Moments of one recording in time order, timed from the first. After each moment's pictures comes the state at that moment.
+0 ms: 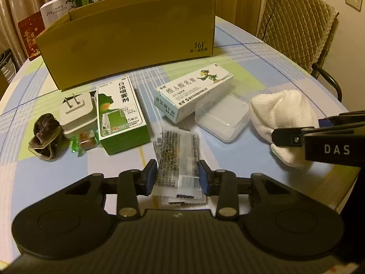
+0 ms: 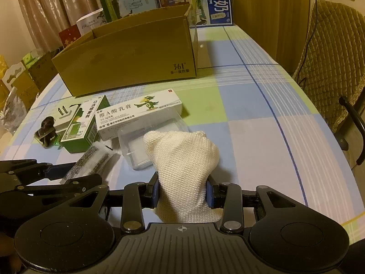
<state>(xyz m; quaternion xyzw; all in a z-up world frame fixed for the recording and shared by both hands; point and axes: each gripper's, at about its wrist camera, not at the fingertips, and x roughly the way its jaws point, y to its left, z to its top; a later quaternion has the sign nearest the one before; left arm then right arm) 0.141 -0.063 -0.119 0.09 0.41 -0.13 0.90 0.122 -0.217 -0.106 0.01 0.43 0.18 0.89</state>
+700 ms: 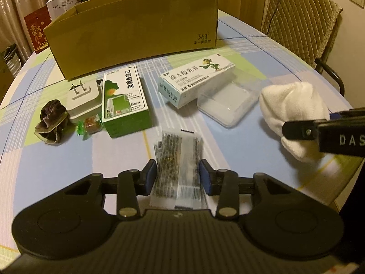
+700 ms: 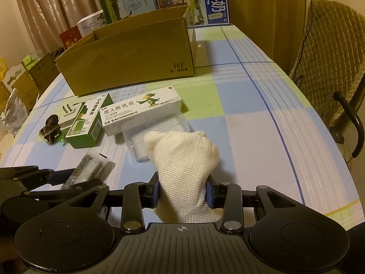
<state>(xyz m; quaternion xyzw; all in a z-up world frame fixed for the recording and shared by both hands) 0.128 -0.062 -0.124 0.09 0.43 -0.11 0.89 0.106 -0.221 -0.101 0.02 0.43 0.18 0.89</state>
